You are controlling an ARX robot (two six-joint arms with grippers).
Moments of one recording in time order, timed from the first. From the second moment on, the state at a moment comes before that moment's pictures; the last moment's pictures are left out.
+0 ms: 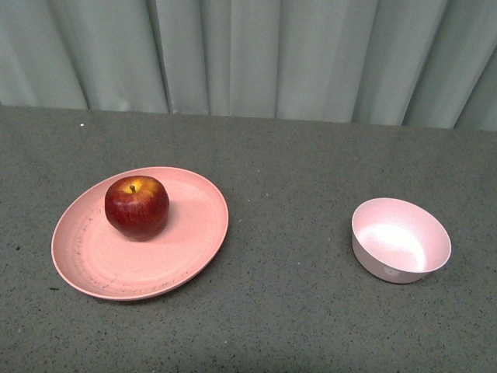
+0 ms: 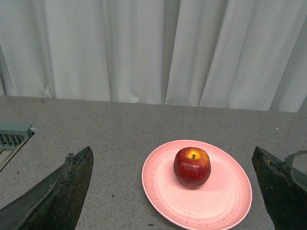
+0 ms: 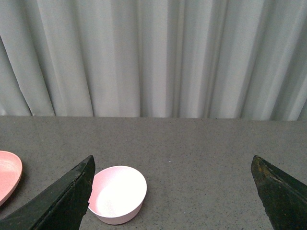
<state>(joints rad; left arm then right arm) 0.00 0.00 0.02 0.00 0.00 0.00 0.00 0.00 0.01 0.00 0.00 -0.01</state>
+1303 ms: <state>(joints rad) 0.00 0.00 0.02 0.00 0.00 0.00 0.00 0.00 0.01 0.00 0.00 -0.01</state>
